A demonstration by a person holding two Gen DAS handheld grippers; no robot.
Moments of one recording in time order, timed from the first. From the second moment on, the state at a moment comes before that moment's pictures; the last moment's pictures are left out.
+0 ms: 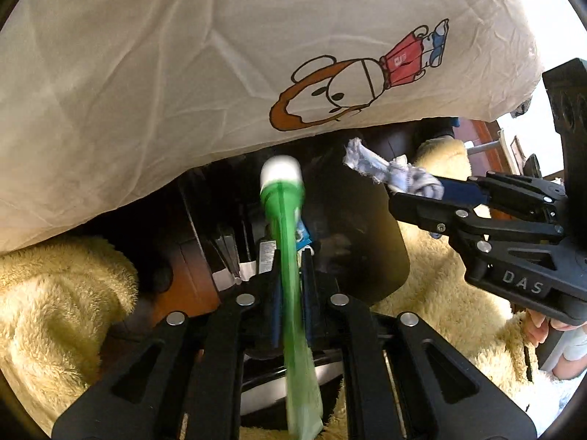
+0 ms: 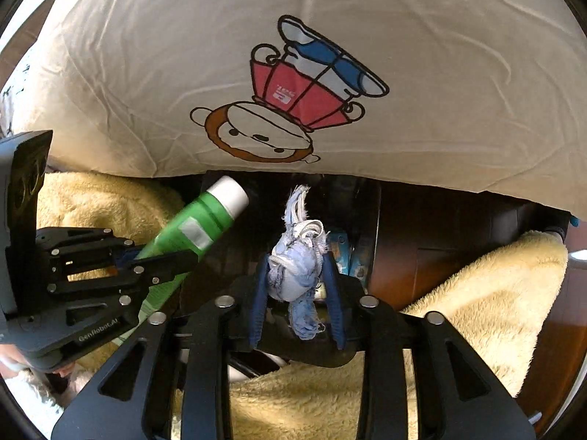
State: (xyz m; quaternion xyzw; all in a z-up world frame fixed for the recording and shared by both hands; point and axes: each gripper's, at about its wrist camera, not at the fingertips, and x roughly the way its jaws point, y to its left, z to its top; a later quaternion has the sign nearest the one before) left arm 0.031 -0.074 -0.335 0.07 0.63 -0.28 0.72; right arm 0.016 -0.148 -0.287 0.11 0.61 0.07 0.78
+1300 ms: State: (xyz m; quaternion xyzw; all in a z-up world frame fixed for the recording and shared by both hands) left arm 0.174 -0.056 -0.140 0.06 0.44 -0.20 0.87; right arm 0.170 -0.246 -0.086 0.06 0.40 -0.06 0.91
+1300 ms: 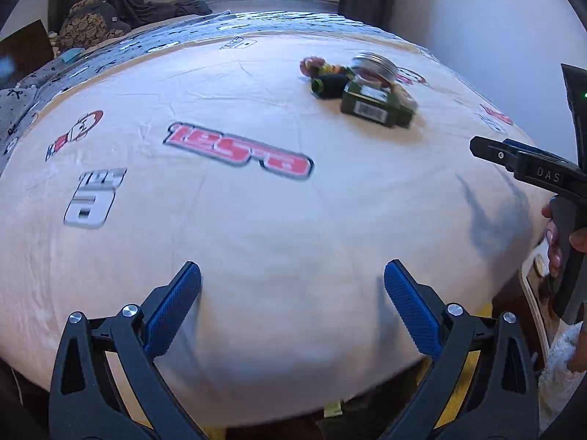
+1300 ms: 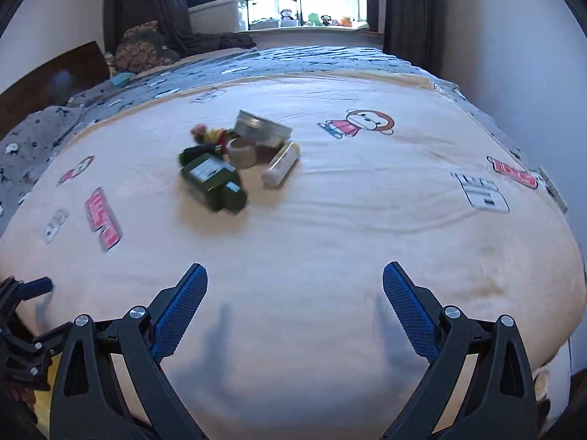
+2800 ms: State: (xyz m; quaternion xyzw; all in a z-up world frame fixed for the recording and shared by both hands) left arm 0.277 -0.202 -0.144 0.07 0.44 -0.24 0.86; right arm 0.187 -0.301 -0.099 0.07 0.40 -0.05 0.91
